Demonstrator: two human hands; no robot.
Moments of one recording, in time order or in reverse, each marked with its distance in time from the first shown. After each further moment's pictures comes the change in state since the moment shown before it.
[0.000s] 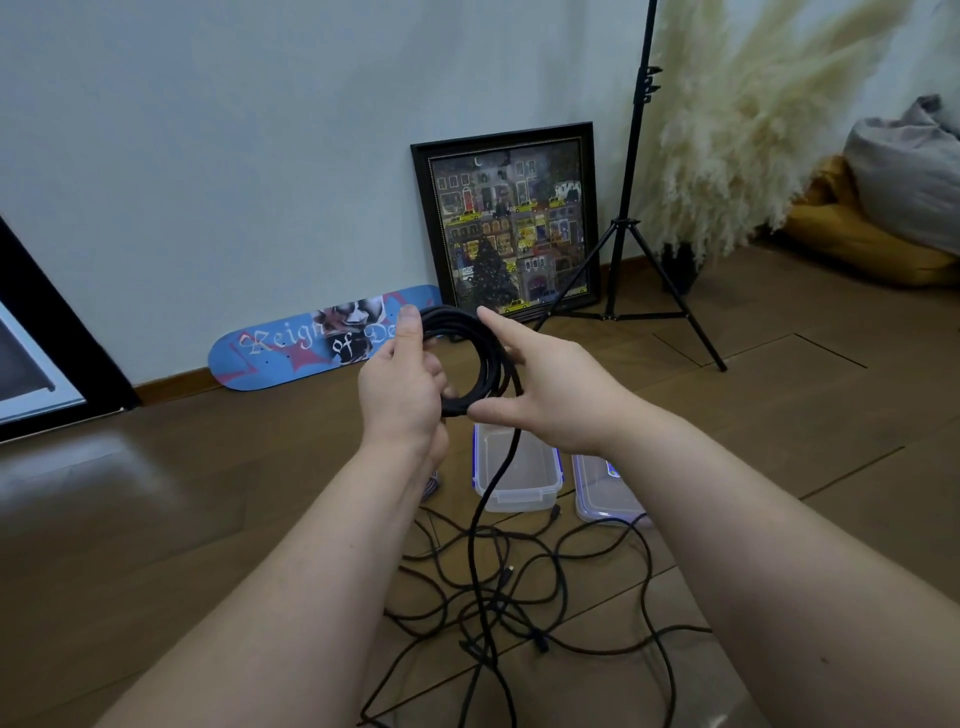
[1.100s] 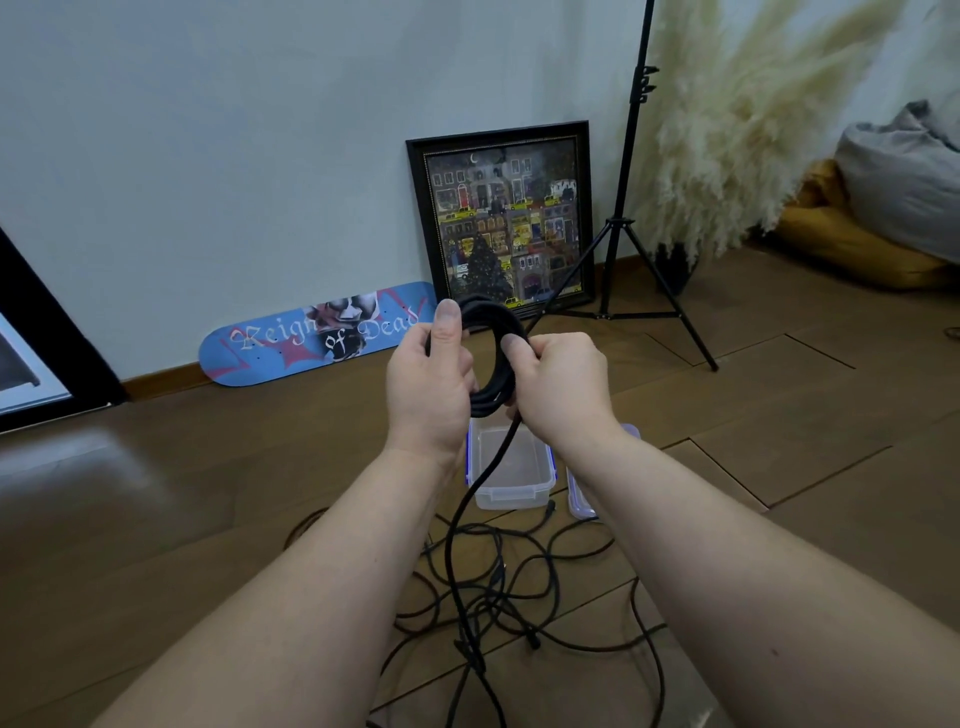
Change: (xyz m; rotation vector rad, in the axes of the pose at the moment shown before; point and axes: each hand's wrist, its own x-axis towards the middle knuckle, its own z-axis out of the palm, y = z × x) left_hand -0.012 -0.009 0.007 0.134 -0.195 0.150; right_hand 0.014 0.007 0.028 0.208 0.412 0.335
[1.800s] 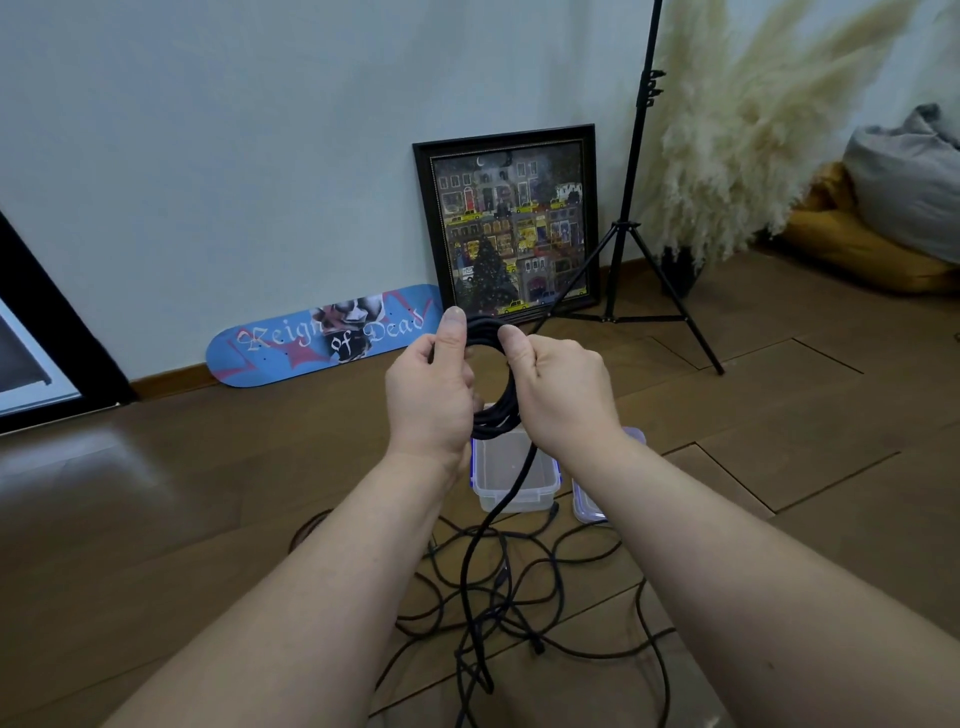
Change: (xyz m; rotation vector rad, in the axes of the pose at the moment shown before) left_hand -0.001 0.002 -0.002 0.007 0.066 -0.074; right_hand -0.008 -0.005 -0.005 -0.255 -0.044 -0.173
